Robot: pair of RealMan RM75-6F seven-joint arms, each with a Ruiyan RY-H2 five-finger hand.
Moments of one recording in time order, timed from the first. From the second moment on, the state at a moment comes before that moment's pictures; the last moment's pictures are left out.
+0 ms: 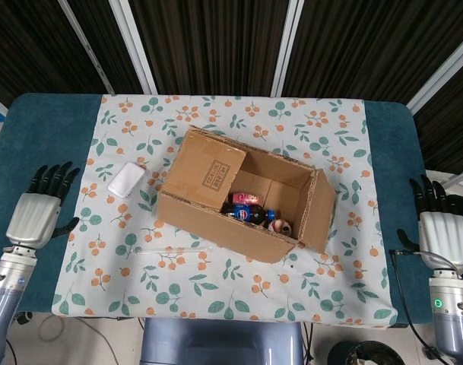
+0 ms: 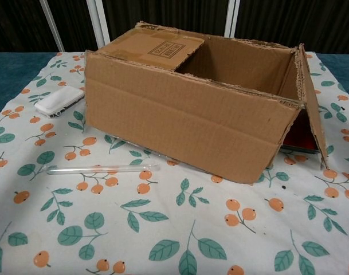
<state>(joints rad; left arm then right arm) -0.37 -1.11 -0.17 -1.72 1.38 1.25 0.28 0.41 -1.08 -0.05 -1.82 -1.10 1.65 -0.32</state>
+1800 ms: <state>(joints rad) -1.48 -1.32 -0.11 -1.45 1.07 0.34 0.63 0.23 -1.23 0.10 -1.56 -1.22 1.50 -0.03</state>
